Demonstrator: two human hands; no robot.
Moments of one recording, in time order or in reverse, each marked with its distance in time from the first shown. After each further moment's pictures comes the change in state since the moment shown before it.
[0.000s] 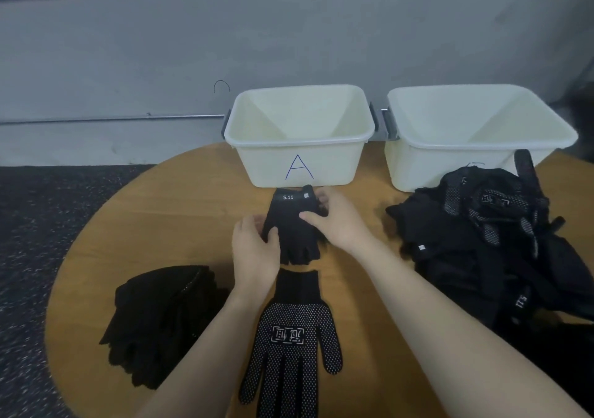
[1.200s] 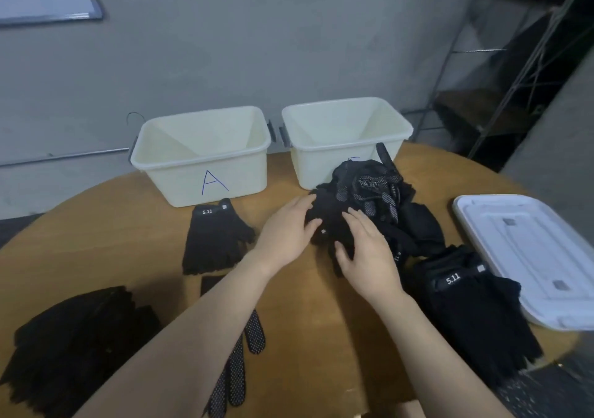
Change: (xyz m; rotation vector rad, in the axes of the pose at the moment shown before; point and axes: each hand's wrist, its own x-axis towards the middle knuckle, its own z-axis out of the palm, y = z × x) left_hand -0.054 0.119 0.094 0.258 -0.586 0.715; right_hand -0.172 0.069 -0.108 -0.509 0.470 0.013
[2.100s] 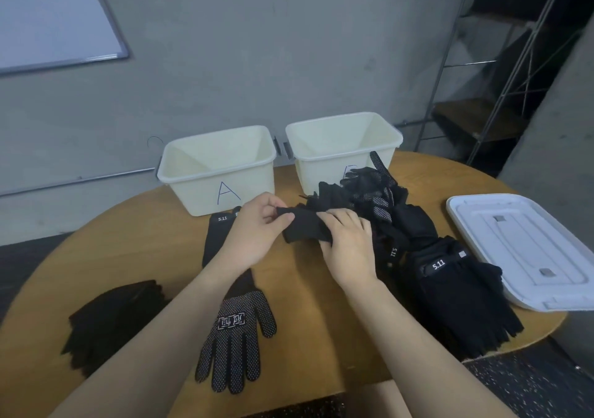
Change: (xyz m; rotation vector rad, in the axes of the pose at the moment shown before) left_hand -0.066 0.028 -0.087 -0.569 0.124 -0.189; right_hand -0.003 -0.049 -0.009 -0.082 0.226 -0.113
